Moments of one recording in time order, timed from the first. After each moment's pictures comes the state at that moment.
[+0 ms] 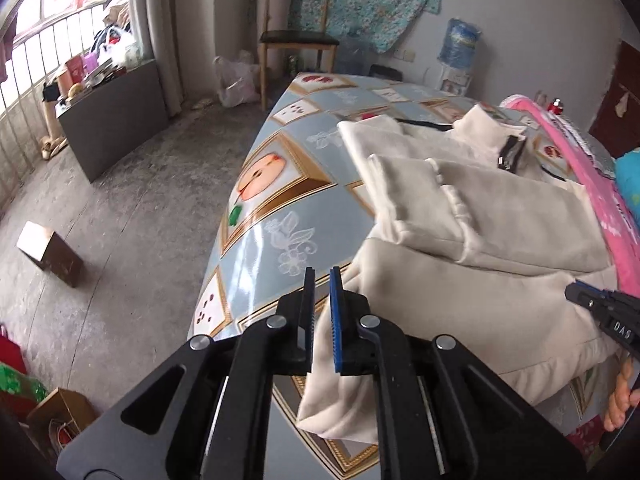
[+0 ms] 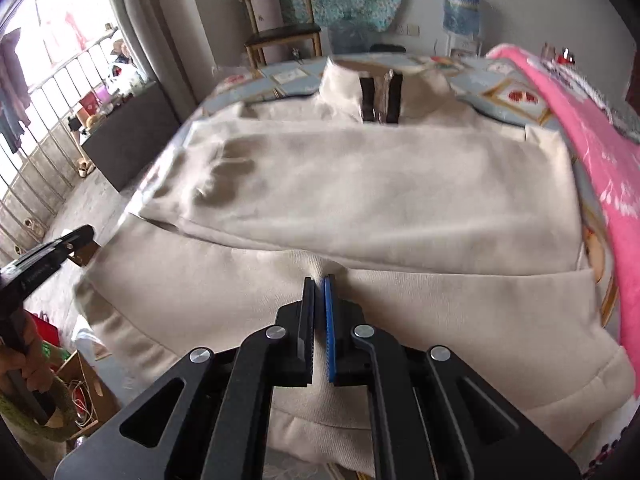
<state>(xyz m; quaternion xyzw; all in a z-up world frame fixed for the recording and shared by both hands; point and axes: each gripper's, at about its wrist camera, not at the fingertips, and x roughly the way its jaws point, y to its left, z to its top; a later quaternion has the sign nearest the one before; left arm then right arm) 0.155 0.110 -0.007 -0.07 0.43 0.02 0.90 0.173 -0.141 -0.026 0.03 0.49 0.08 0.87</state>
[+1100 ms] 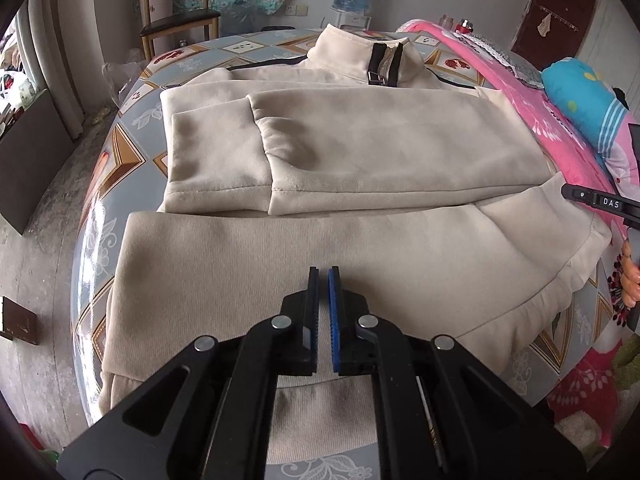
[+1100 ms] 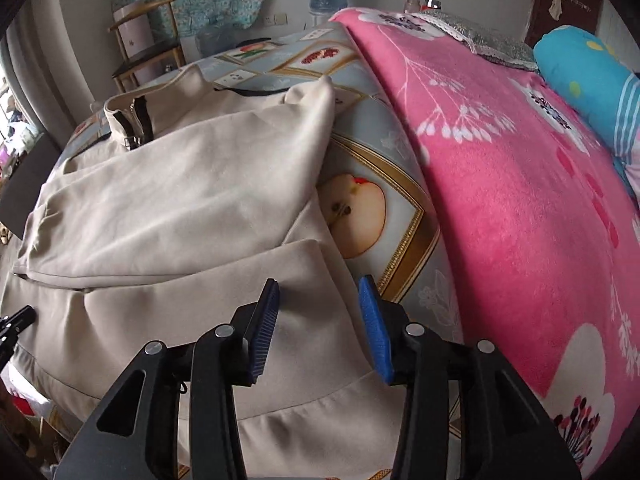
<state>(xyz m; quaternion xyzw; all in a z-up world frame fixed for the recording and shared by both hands) 0.162 -0.006 -0.034 0.01 0.47 -0.16 0.87 0.160 -0.329 -0.018 0.07 0.48 -0.10 0.87</state>
